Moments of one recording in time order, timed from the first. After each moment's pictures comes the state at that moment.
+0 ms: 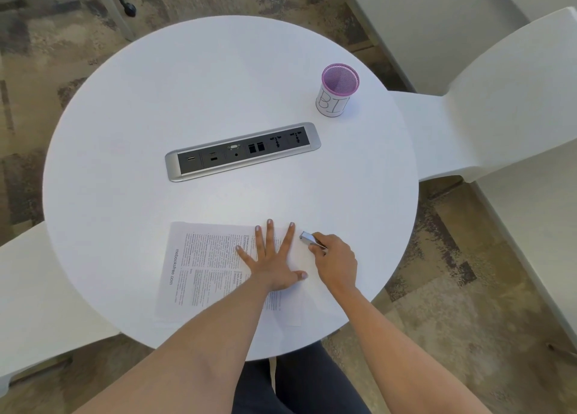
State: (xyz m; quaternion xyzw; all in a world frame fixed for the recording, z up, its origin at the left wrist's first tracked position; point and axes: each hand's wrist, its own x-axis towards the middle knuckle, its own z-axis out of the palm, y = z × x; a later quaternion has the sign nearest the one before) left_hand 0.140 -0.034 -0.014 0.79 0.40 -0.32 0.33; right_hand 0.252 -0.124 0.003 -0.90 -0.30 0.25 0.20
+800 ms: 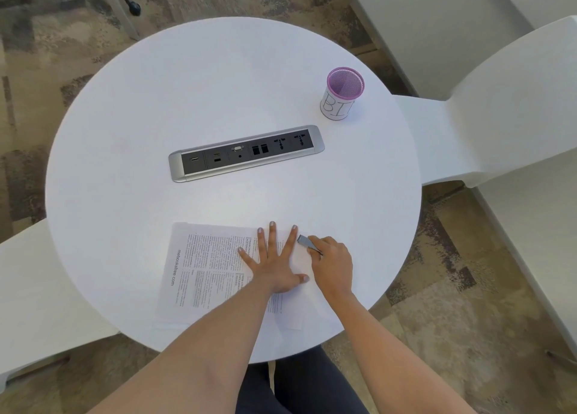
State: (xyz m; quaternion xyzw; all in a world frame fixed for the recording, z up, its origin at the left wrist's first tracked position) left_hand 0.141 -0.034 -0.018 0.78 0.41 -0.33 0.33; right_hand 0.241 -0.115 0.008 -0.89 -0.36 0.20 0.17
